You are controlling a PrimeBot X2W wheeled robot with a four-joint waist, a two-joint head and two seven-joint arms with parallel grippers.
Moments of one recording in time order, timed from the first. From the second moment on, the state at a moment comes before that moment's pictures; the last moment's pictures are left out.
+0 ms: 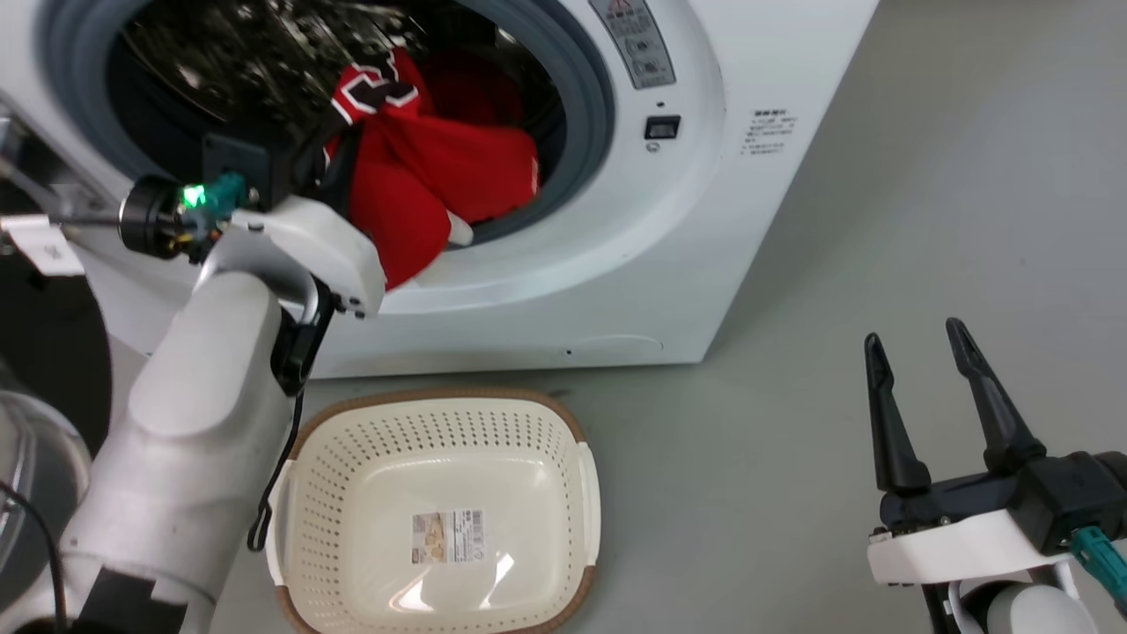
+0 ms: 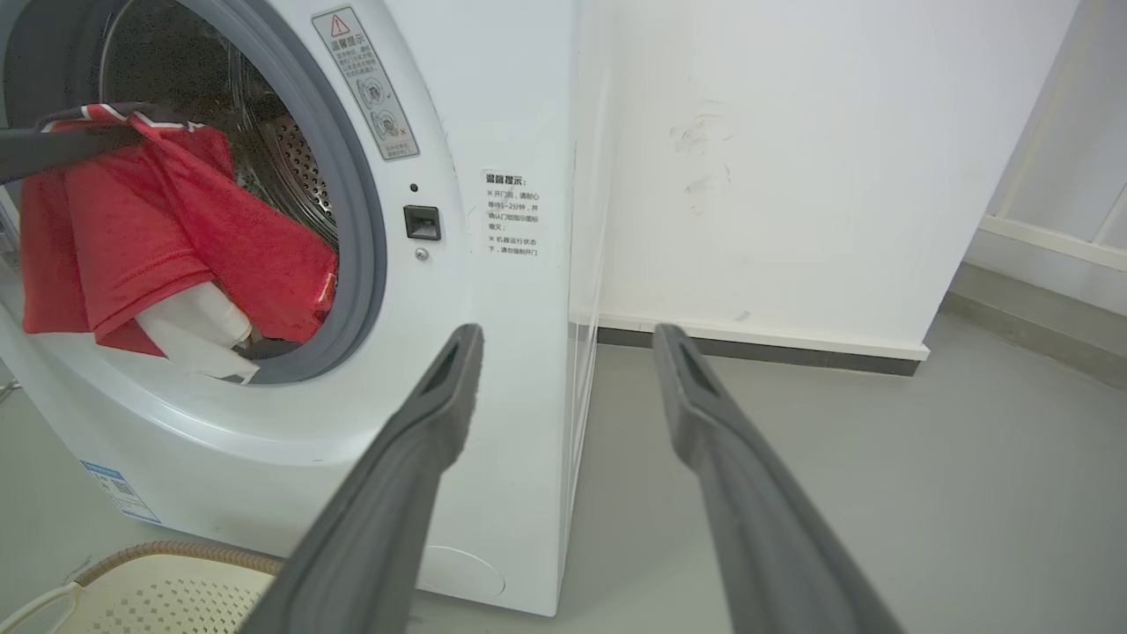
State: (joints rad) left arm -0.90 0.31 -0.46 0.79 -0.42 -0.10 -0.26; right arm -0.05 -0.05 0.02 -0.06 0.01 0.13 -0.26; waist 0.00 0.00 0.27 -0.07
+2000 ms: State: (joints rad) left arm -0.42 0.34 -0.54 0.52 -0.46 -0.03 -0.24; right arm -0.15 -0.05 0.00 -0.08 0.03 0.13 -0.26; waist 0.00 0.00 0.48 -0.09
